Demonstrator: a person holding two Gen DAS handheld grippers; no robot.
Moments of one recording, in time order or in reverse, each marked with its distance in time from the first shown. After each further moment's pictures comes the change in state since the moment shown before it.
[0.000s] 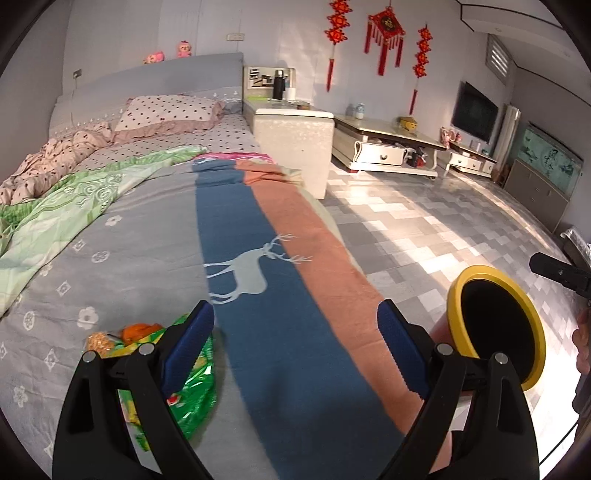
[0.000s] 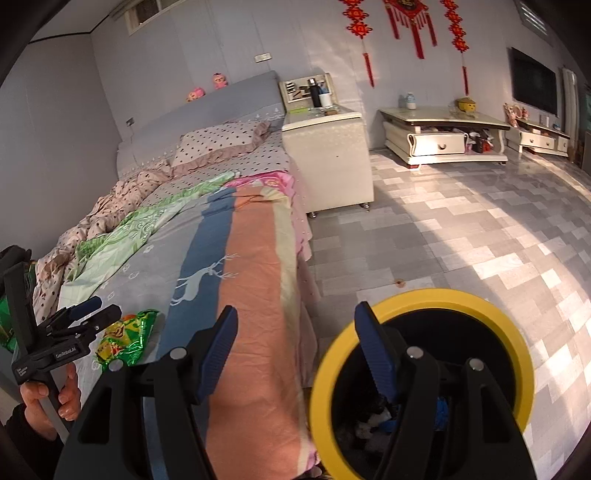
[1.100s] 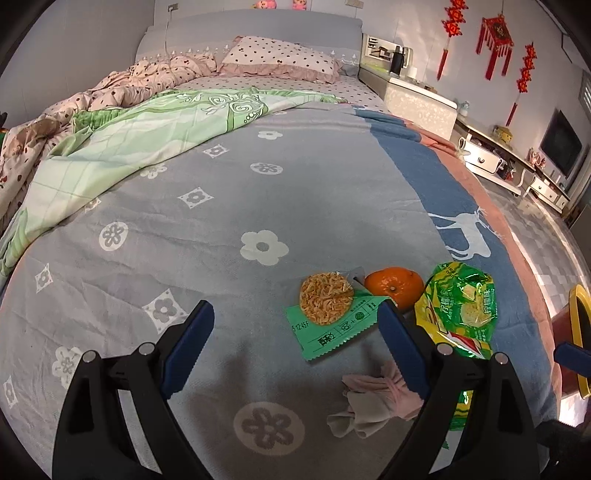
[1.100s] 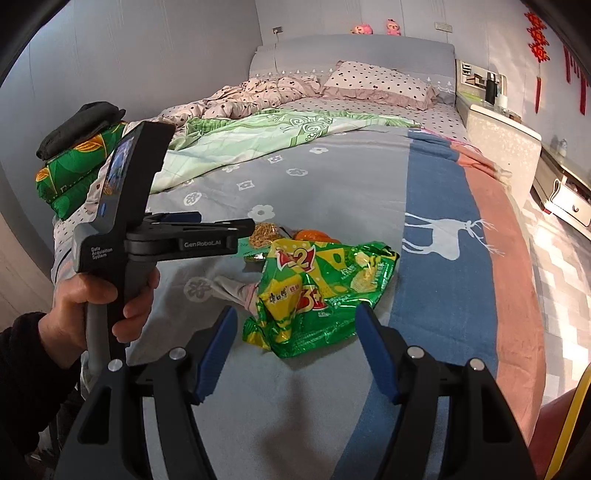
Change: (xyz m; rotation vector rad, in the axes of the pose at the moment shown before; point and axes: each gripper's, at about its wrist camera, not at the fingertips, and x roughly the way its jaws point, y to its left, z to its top) left arm 0.020 0.243 -0.073 -0.254 0.140 0.234; right arm 0.122 0.303 -0.091 -0.446 0.207 0.292
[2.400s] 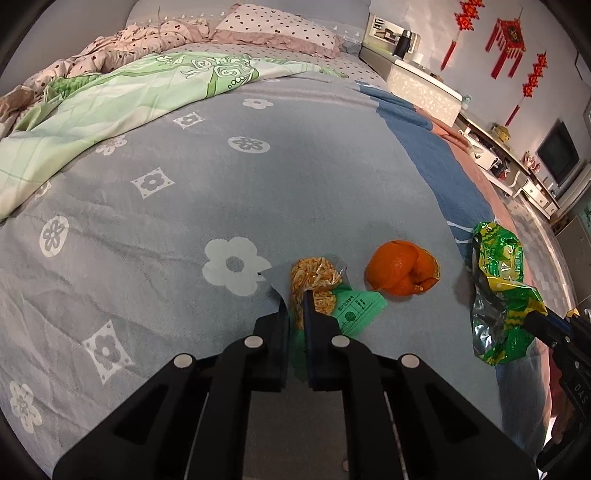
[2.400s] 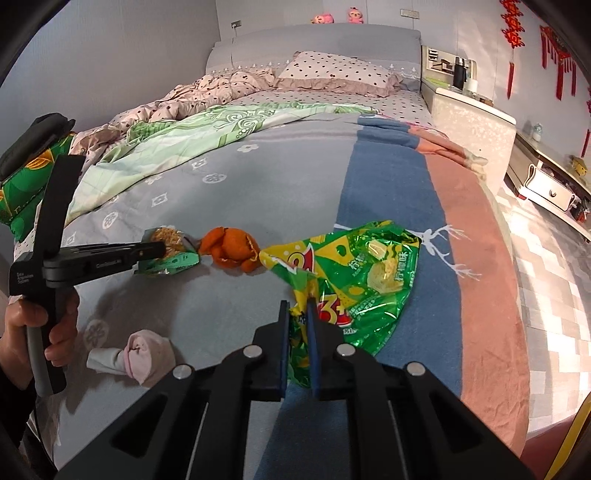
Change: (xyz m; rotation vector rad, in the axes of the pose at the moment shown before) left arm 0.076 0.003 0.034 -0.060 0.102 -0.081; right arm 0.072 -0.099 0.036 0.083 0.017 -0.127
